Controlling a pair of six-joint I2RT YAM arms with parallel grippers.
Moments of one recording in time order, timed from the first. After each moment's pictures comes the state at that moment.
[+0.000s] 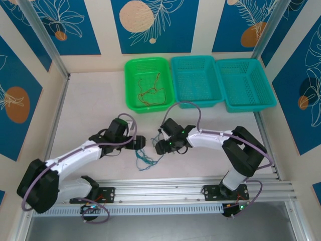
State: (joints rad) left arm -0.60 1.21 0.61 -0.32 0.16 -0.49; right arm 0.85 1.64 0.88 -0.40 -0.18 0.46
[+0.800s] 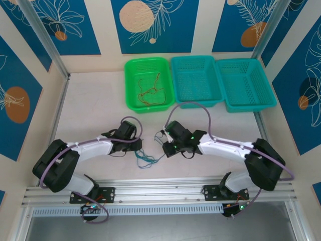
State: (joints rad) left arm -0.62 1.43 0.61 -0.24 0.03 -0.62; right arm 0.88 1.35 0.77 -0.40 -0.12 0.43
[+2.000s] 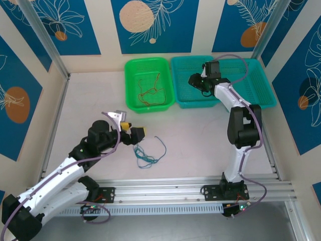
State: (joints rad) left arm -0.62 0.79 0.58 -0.14 0.19 -0.52; right arm 0.14 1.95 1.57 -0.37 -0.23 0.51
